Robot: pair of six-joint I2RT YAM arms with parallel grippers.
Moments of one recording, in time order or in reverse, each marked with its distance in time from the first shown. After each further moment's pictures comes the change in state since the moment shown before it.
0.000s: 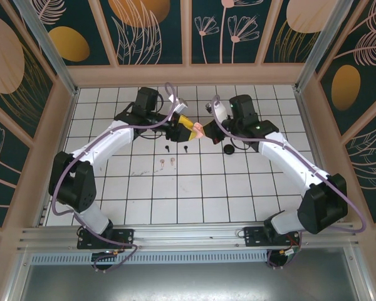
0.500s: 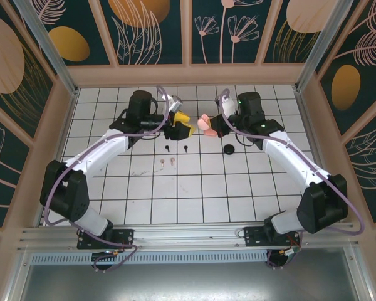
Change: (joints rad) left arm 0.000 -0.102 -0.130 0.222 -0.132 -0.116; right arm -0.088 -0.001 -0.018 0.059 0.017 0.048
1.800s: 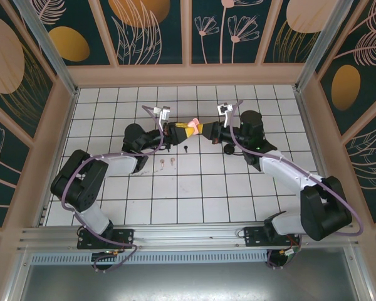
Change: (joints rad) left arm -0.043 0.111 -0.459 1.342 -0.034 -0.882; right arm 0.036 -0.062 -0.371 0.745 -0.254 0.602
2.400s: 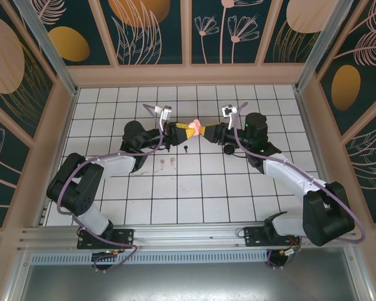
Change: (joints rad) left arm -0.001 -0.050 0.018 -0.115 0.047 0.060; right arm -0.032 -0.045 -0.039 -0.018 -0.009 -0.027
